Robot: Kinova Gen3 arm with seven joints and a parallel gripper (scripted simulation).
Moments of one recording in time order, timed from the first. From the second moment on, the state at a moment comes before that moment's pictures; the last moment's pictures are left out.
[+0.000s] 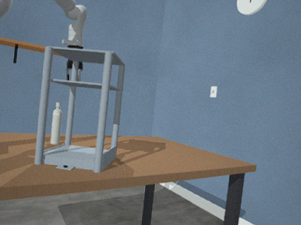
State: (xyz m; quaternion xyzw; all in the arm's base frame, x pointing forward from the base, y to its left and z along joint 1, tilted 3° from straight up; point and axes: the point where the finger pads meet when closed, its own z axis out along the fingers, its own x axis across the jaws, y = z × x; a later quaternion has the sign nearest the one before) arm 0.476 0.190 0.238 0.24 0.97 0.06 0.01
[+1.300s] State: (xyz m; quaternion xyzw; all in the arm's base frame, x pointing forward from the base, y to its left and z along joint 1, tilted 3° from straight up) arm 0.423 0.155 0.246 0.29 0.96 0.00 -0.02
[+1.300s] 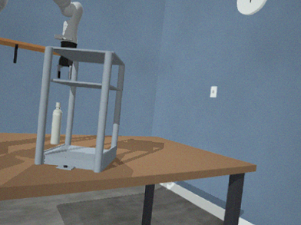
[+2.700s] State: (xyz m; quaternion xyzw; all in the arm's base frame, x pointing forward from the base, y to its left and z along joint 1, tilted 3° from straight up) arm 0.408 0.143 0.249 0.31 0.95 -0.02 -0.02
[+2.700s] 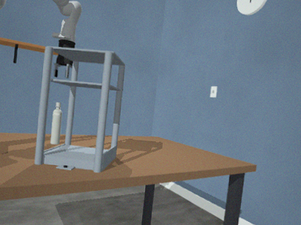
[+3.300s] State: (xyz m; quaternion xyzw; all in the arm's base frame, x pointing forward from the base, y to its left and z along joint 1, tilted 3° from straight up) arm 0.416 0.123 0.247 0.22 0.96 -0.16 0.05
